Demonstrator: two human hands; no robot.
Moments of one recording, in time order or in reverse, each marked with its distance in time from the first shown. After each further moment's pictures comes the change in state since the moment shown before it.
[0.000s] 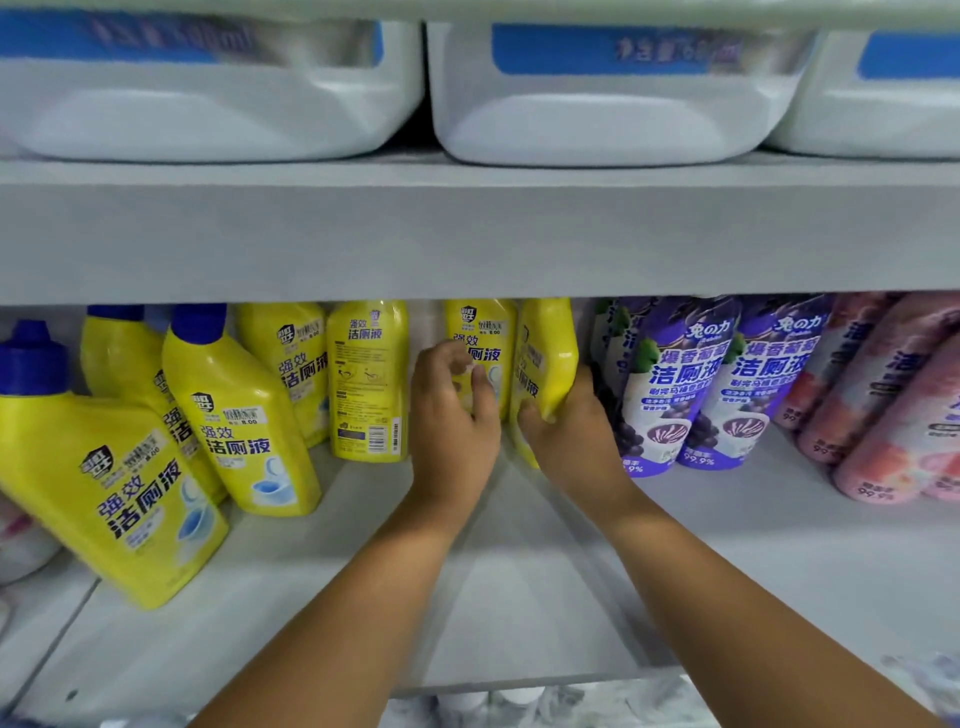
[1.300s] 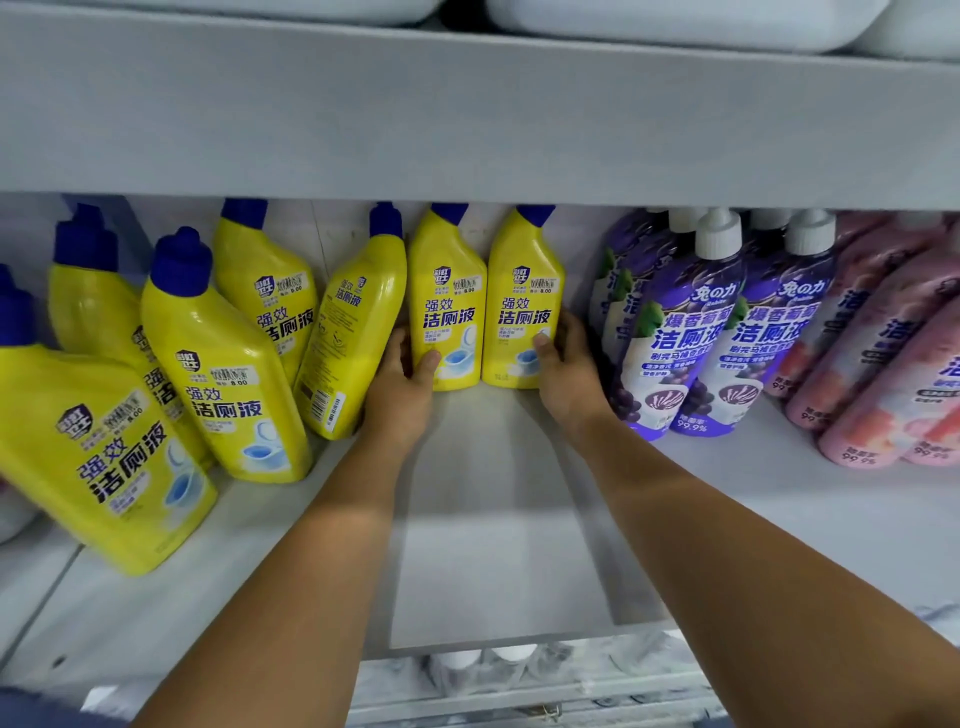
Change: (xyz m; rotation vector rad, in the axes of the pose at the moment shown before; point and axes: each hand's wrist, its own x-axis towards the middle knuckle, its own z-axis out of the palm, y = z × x) left_hand 0.016 -0.089 -0.007 -0.158 -0.363 -0.536; right_hand 0.044 0.027 0.021 0.295 -0.057 0.175
